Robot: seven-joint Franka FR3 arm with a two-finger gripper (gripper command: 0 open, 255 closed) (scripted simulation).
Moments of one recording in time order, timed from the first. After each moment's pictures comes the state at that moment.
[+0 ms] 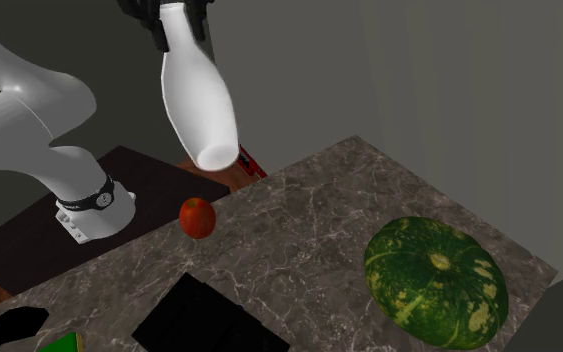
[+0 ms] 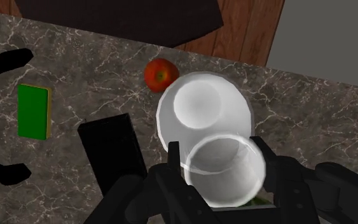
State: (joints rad) arm -0.02 -0.55 0.21 -2.01 0.12 1.44 0.45
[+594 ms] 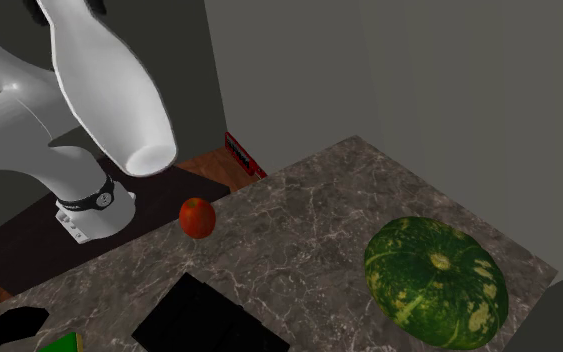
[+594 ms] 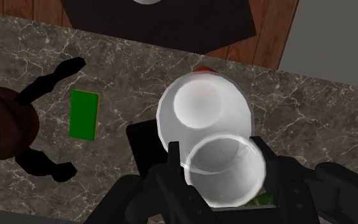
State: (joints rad) arm -0.04 -0.69 0.05 -1.98 0.04 1.27 0.28
